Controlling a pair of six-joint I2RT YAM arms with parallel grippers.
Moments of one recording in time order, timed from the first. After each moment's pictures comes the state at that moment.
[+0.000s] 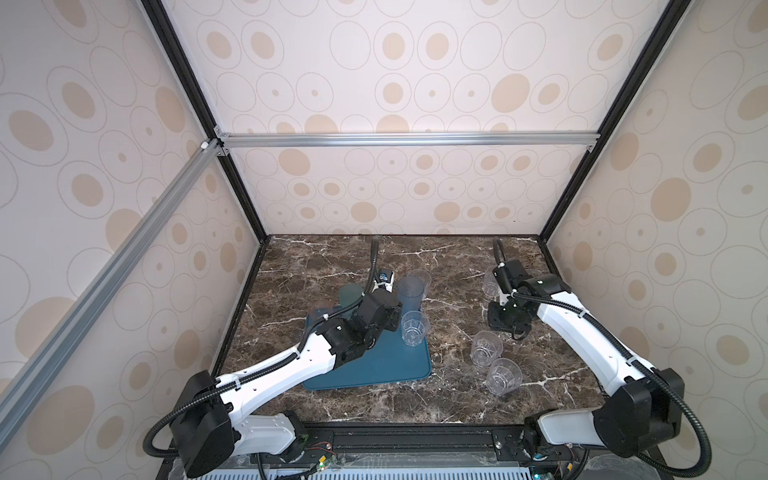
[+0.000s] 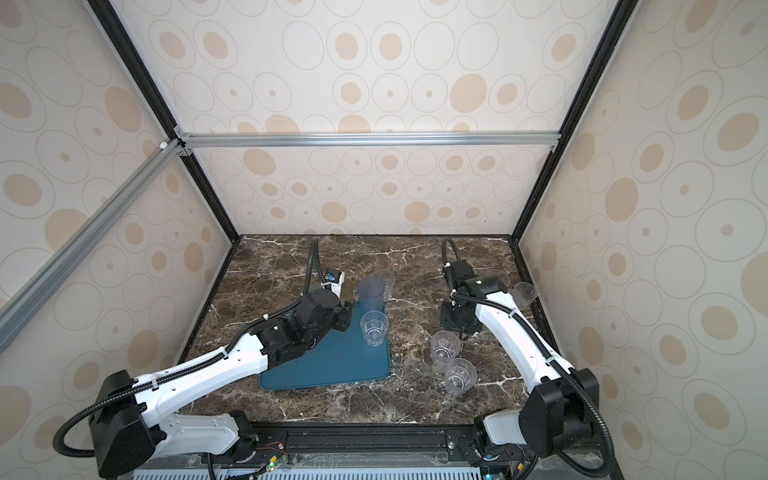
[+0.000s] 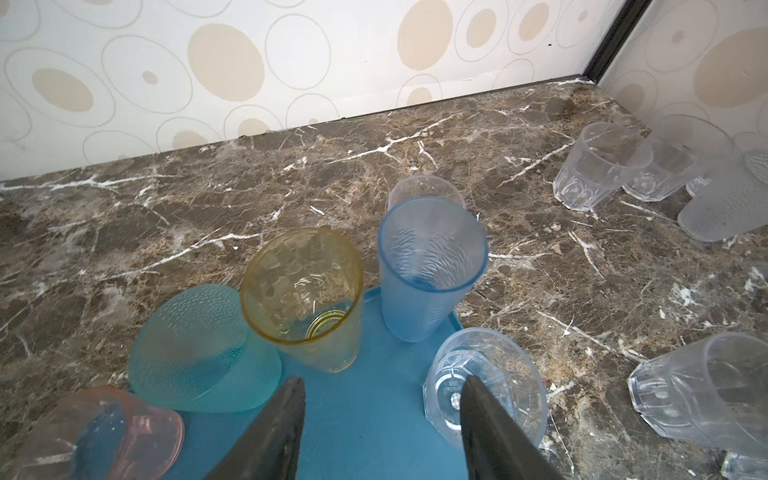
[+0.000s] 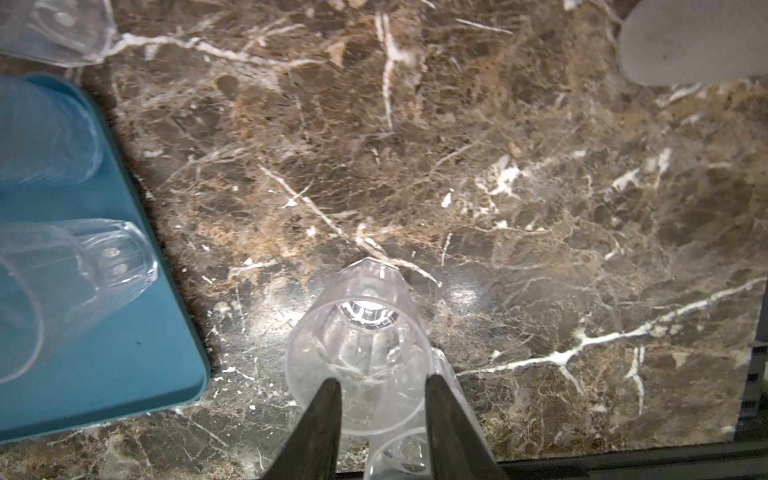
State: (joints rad) left arm -0.89 1.29 0.96 -0.26 -0.49 -0.33; right arm 0.26 1.35 1.17 -1.18 0.06 0.46
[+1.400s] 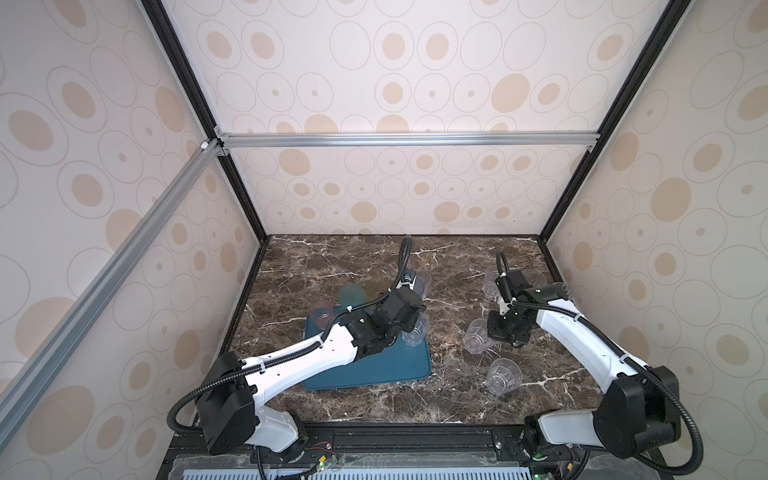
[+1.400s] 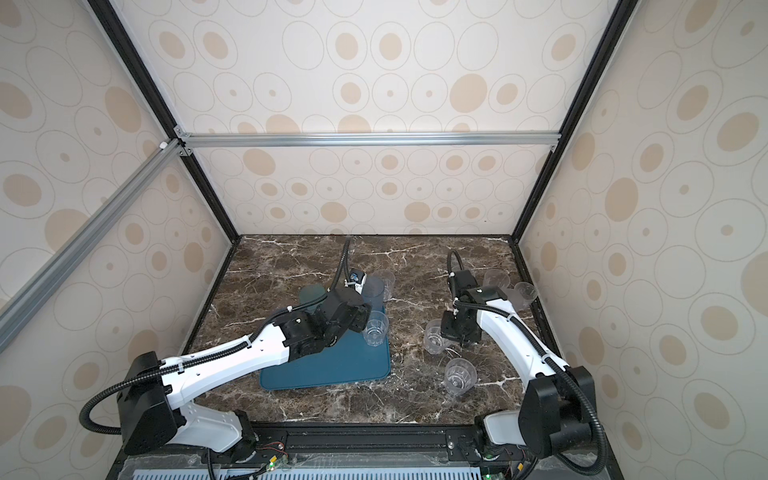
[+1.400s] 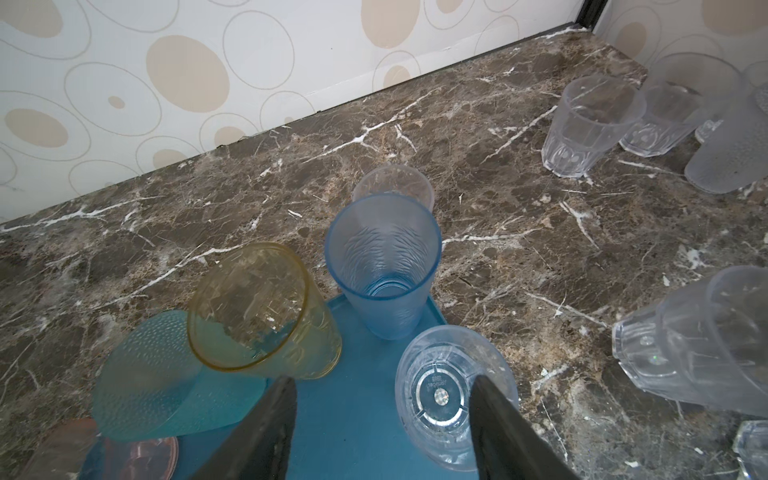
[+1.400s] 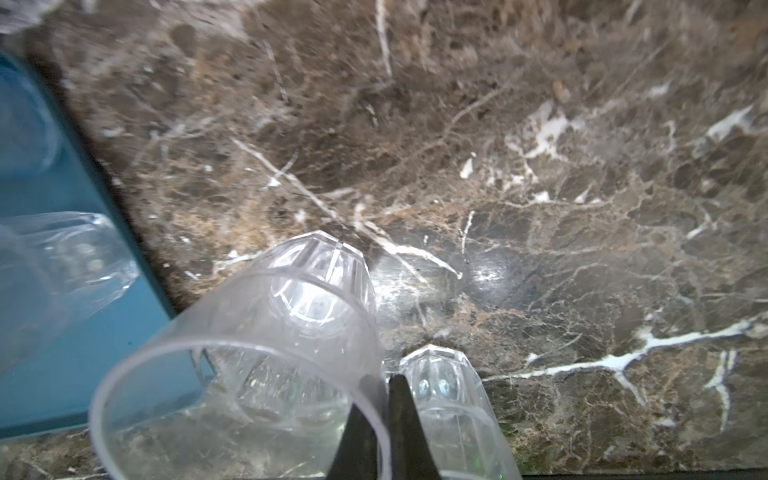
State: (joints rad) left arm -0.94 1.41 1.11 -0.38 -0.53 -0.30; right arm 0.26 1.35 1.08 -1.09 -0.04 0.48
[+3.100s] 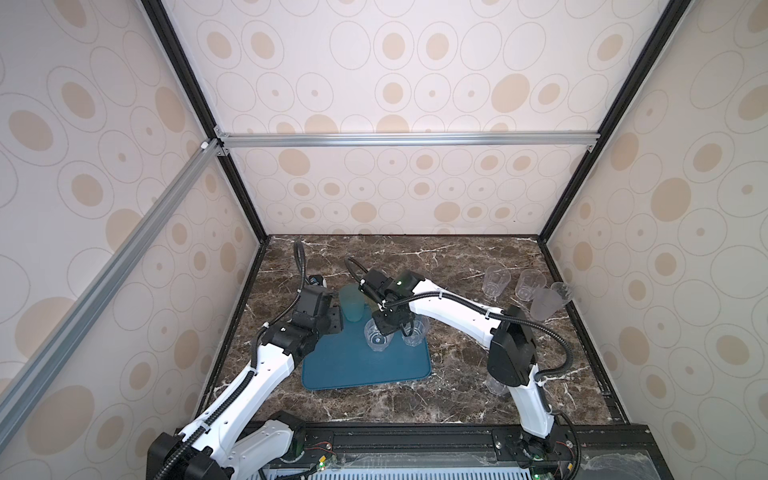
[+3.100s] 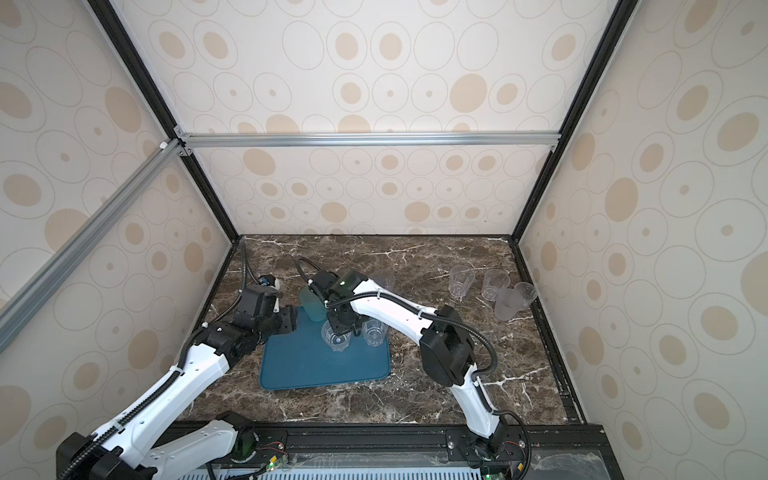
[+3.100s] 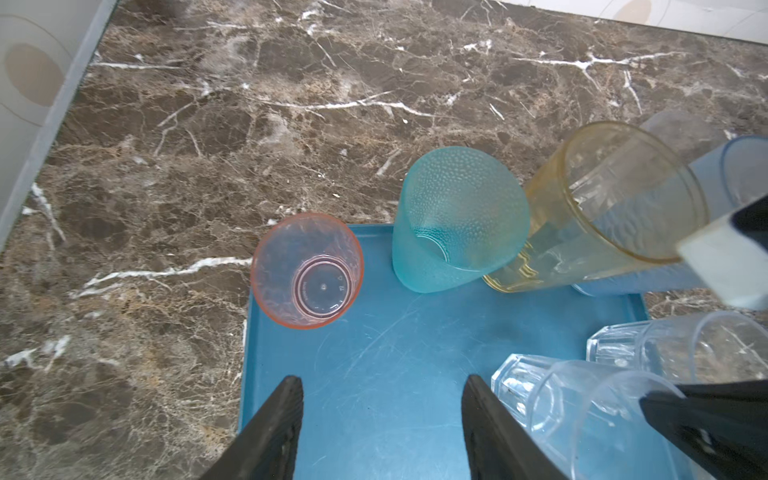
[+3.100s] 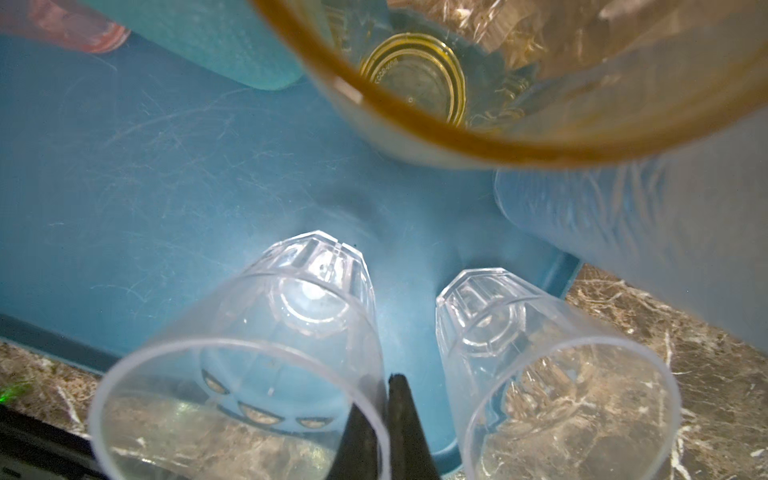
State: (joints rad) left arm -0.38 1.03 0.81 -0.58 -0.23 -0.40; right arm 0.95 2.13 1.96 -1.19 0.11 0.46
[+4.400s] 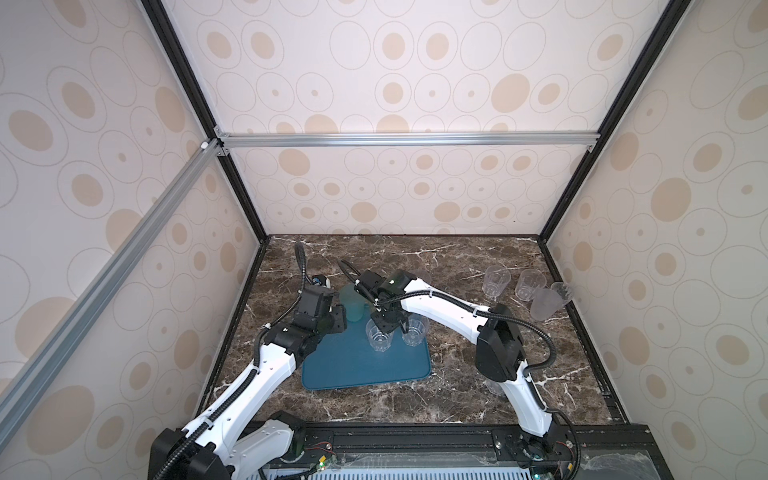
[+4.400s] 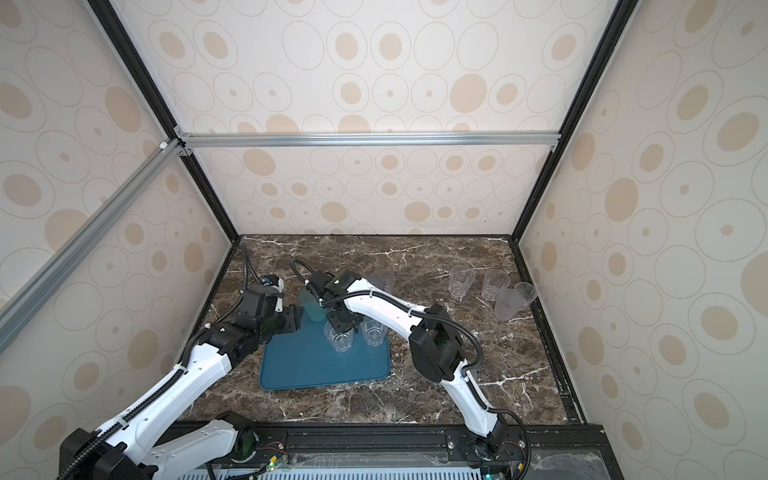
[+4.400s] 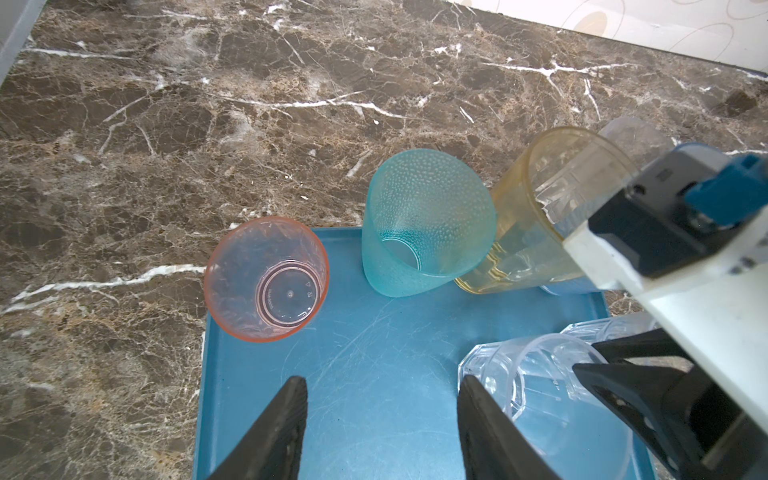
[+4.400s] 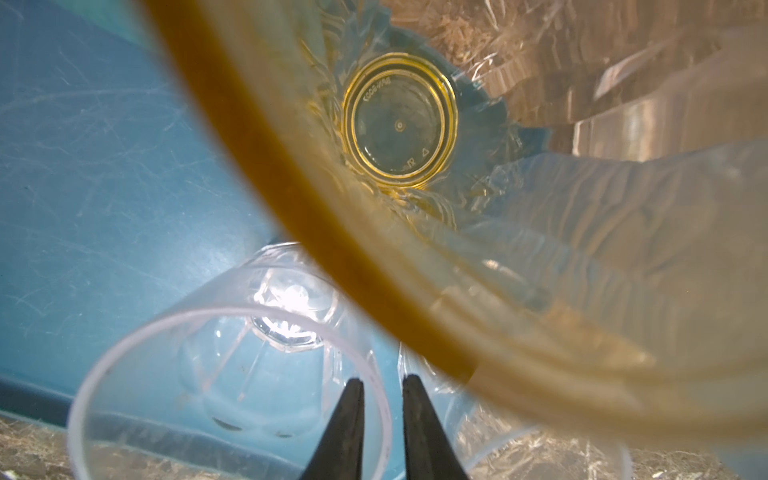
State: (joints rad) left arm -0.38 1.04 0.78 -0.51 -0.16 -0.42; right arm 0.94 2.22 2.05 -1.24 0.18 0.30
